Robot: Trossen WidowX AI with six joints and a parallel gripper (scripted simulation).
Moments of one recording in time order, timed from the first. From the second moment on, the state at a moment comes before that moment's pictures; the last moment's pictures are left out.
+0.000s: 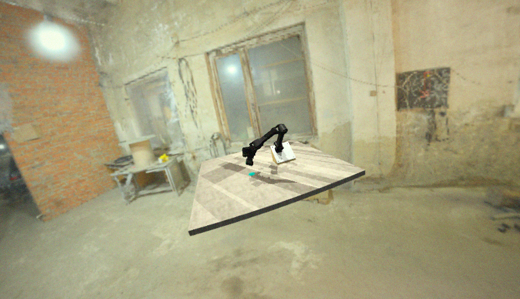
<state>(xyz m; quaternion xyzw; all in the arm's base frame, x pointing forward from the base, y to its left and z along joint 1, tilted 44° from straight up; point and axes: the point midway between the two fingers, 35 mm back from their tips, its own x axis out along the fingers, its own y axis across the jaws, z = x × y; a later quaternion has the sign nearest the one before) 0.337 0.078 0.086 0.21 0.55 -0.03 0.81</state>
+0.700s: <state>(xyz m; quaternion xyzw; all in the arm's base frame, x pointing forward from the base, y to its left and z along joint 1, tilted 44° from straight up) 0.338 0.081 0.088 0.21 0.49 -0.06 0.84</state>
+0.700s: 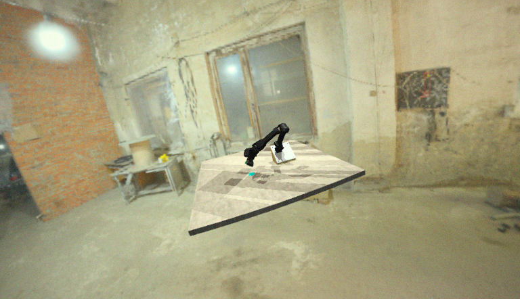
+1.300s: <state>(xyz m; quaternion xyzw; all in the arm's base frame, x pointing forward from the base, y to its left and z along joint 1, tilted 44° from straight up) 0.338 0.082 0.092 0.22 0.44 -0.08 0.87</state>
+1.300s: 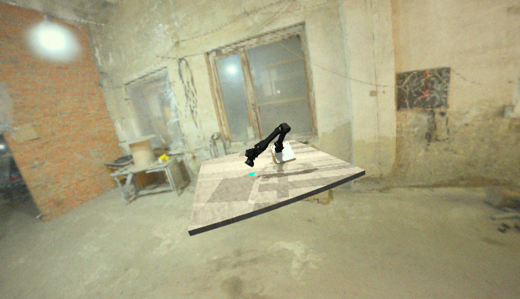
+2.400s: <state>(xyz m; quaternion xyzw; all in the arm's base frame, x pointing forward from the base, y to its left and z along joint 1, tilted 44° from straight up) 0.333 0.084 0.105 0.25 0.33 -0.11 0.90</state>
